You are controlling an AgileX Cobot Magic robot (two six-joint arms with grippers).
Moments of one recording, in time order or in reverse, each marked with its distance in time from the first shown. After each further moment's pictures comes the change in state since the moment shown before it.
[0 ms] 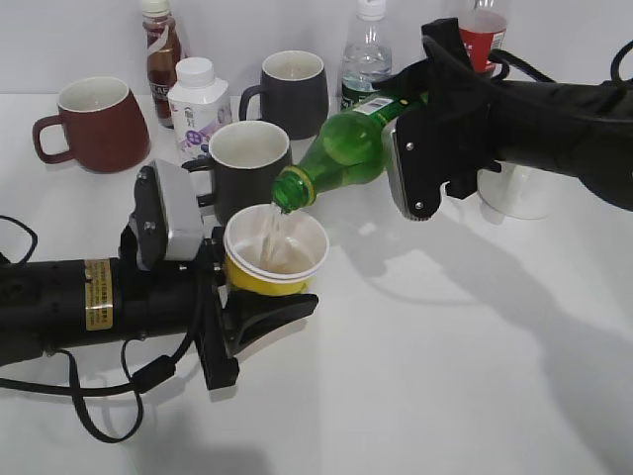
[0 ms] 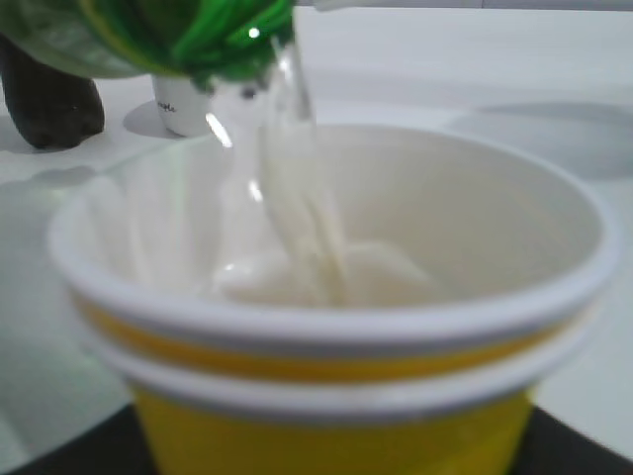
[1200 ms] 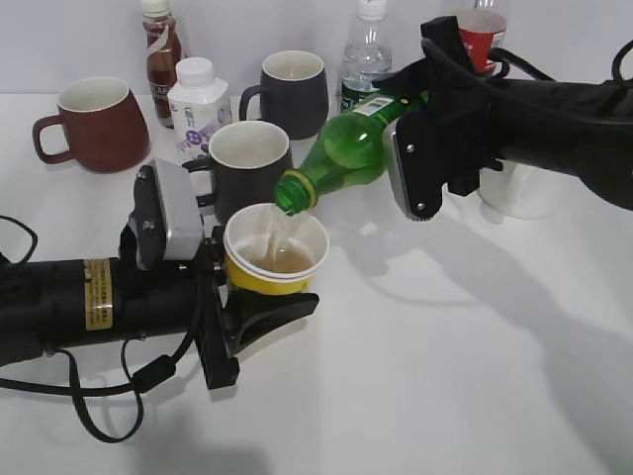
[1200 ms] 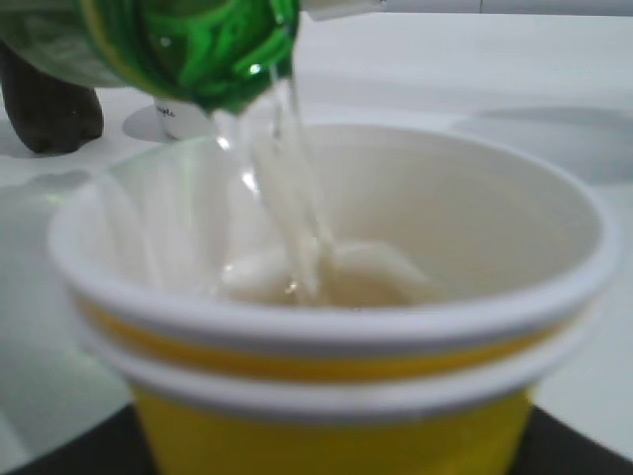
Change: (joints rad) left arm 0.000 0.000 0.000 0.001 -0.007 0.000; right arm 0.000 -0.001 0.000 0.015 -0.002 -0.048
